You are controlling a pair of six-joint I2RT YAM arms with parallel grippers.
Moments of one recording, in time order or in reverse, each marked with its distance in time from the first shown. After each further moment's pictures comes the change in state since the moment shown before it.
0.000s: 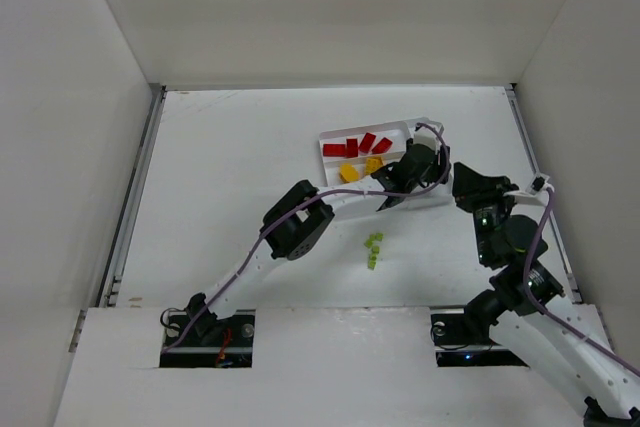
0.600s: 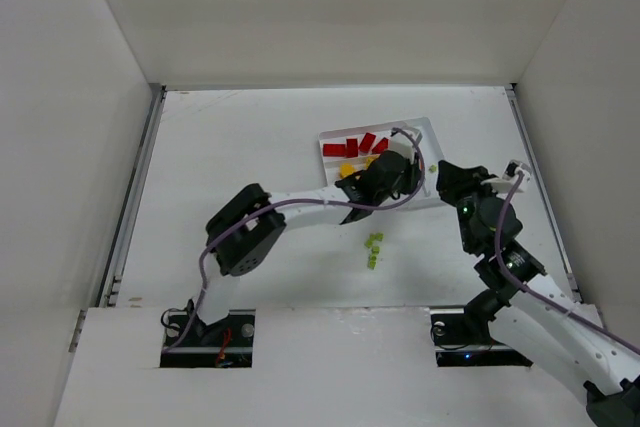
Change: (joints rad) left arm -0.022 -0.548 -0.627 0.062 0.009 0.068; right arm 0.002 0.185 0.001 0.060 0.010 -0.027
